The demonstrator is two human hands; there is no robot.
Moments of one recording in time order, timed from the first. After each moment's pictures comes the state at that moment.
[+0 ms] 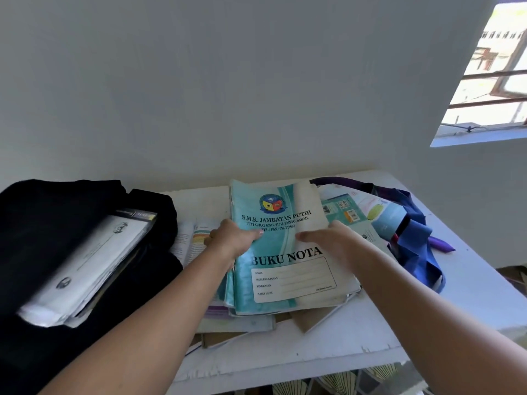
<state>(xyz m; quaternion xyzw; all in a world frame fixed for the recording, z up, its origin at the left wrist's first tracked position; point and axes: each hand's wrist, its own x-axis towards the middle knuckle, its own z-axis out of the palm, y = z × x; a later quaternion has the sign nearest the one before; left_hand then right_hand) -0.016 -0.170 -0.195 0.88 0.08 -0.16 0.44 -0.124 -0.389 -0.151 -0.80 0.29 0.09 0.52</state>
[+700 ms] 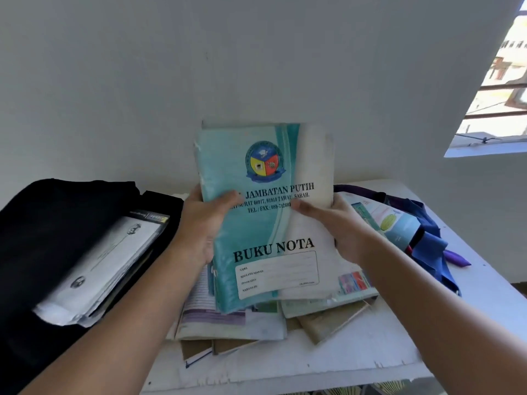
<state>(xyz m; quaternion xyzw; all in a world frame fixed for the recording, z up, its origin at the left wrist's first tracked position) -0.080 -0.132 -0.071 0.61 0.00 -0.02 0.79 -0.120 -0.360 -0.096 -0.68 0.13 -0.03 0.72</state>
